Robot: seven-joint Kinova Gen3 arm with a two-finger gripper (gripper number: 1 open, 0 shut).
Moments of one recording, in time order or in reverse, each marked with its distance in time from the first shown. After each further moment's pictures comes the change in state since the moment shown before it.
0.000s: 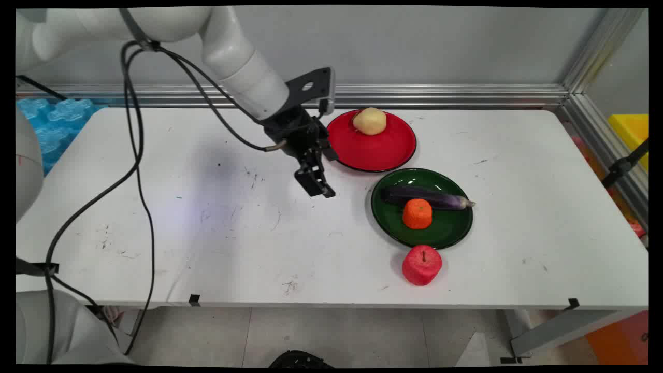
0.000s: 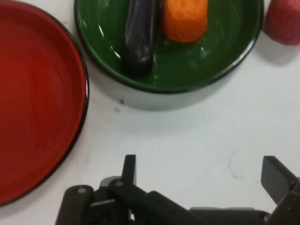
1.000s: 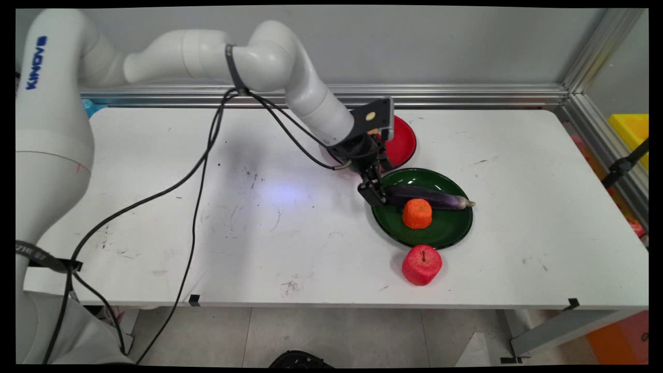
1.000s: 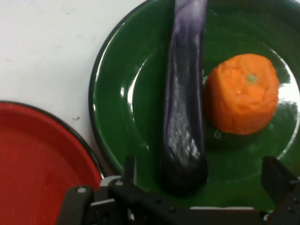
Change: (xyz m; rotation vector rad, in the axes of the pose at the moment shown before) arm 0.042 -0.041 0.124 0.008 0.124 0.096
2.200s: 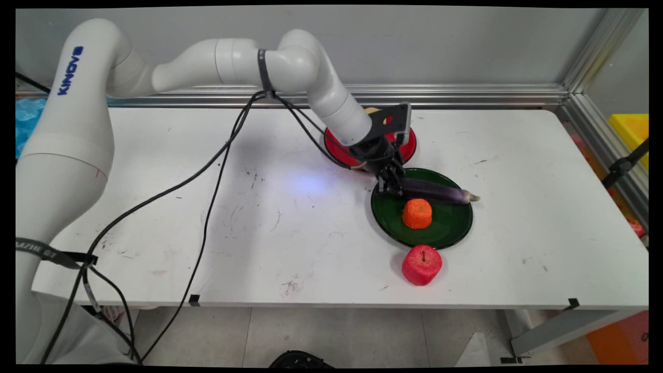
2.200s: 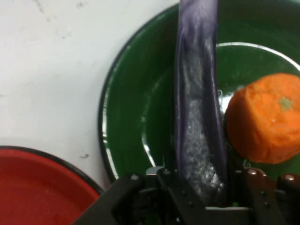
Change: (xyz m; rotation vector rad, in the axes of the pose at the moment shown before) arm 0.013 -0.027 0.034 -0.036 0.019 0.072
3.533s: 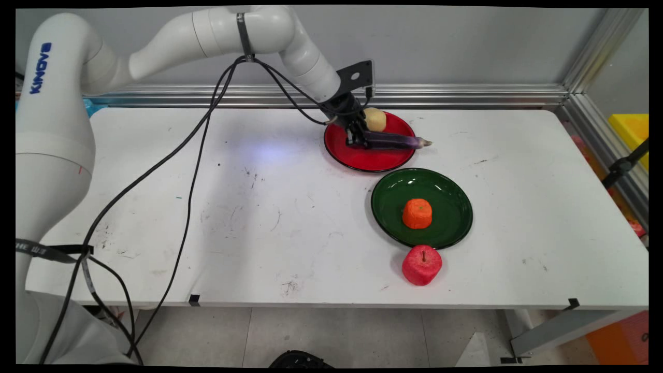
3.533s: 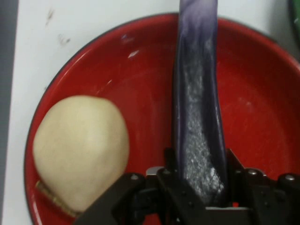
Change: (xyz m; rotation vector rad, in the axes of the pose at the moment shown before) arm -0.056 -0.084 -0.052 0.167 -0.130 -0.101
